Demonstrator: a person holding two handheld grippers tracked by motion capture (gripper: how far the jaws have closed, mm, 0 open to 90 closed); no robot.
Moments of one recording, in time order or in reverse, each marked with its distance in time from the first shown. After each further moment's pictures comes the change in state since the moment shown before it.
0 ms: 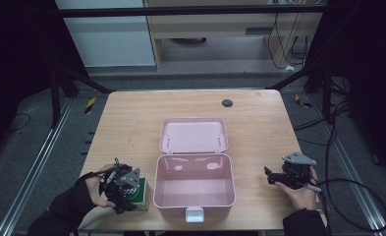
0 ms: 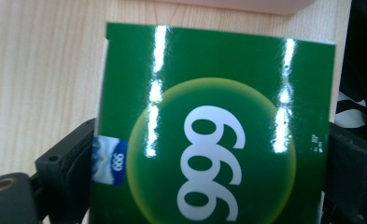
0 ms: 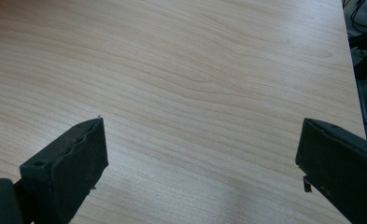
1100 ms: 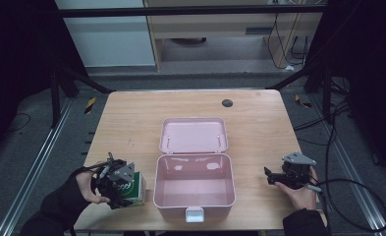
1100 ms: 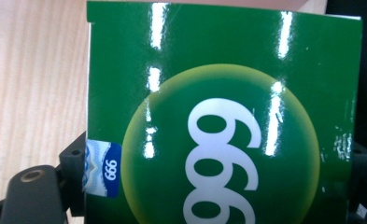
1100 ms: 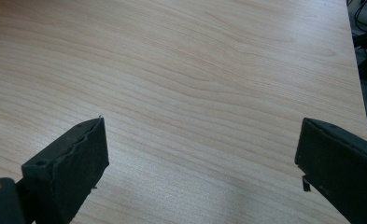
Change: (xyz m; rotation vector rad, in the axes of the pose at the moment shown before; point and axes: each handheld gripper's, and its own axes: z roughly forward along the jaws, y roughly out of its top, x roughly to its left) left arm -0.011 0.028 -0.030 0.025 0.004 0.026; right arm 0.000 0.000 0.000 0.002 0.010 -0.001
